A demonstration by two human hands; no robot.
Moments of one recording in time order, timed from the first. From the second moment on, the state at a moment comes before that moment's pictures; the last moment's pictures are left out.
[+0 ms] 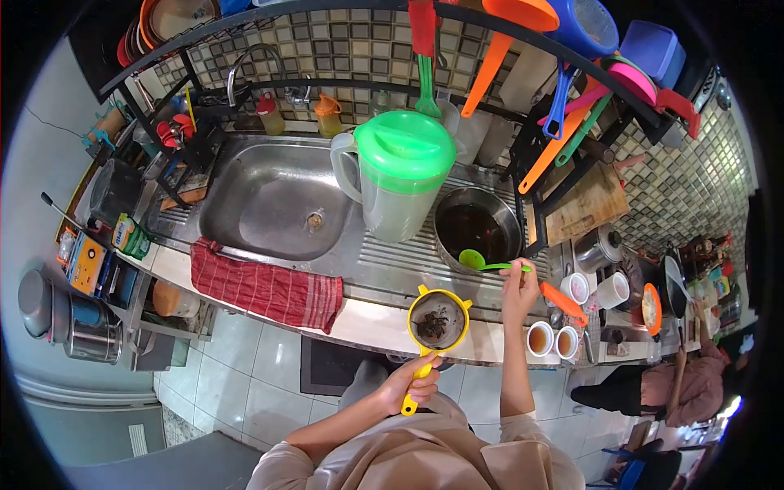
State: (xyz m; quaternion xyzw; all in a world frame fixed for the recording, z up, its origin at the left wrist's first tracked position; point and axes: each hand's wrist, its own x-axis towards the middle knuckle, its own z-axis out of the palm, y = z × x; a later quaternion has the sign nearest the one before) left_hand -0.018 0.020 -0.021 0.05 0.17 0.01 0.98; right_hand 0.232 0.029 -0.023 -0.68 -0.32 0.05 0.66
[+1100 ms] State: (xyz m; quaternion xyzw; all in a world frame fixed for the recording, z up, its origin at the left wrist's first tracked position) left_hand -0.018 0.020 -0.020 0.06 0.17 0.01 0.98; right_hand 0.171 -0.031 0.027 -0.60 -0.49 0.12 0.62
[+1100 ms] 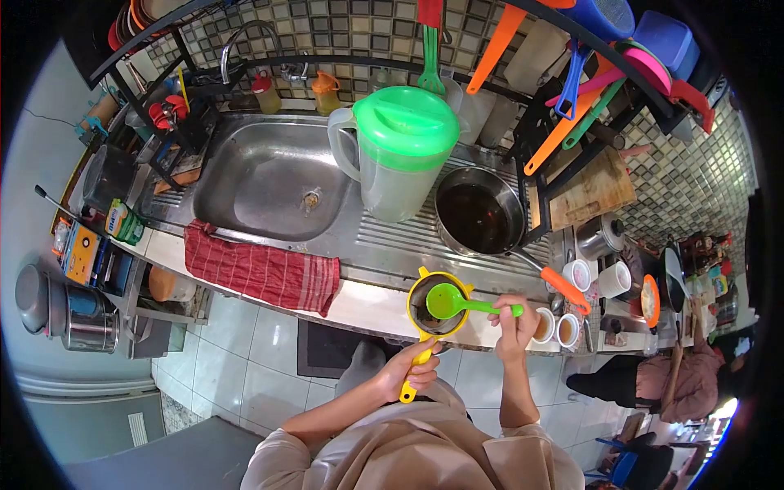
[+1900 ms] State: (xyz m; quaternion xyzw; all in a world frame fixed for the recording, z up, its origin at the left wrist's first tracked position) left_hand -0.018 0.018 -0.016 0.06 0.18 0.02 0.98; right_hand 0.172 -0.039 0.029 -0.51 -0.69 0.03 0.51
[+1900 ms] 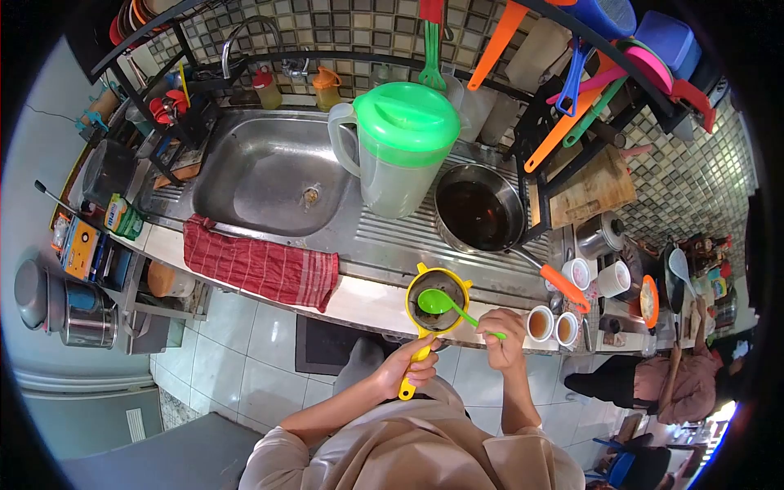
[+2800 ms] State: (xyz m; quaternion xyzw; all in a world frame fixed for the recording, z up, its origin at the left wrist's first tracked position) left_hand -0.018 0.019 -0.015 0.07 0.18 0.02 0.98; right_hand 0.167 -0.050 0.013 -0.53 -0.64 -0.03 0.55
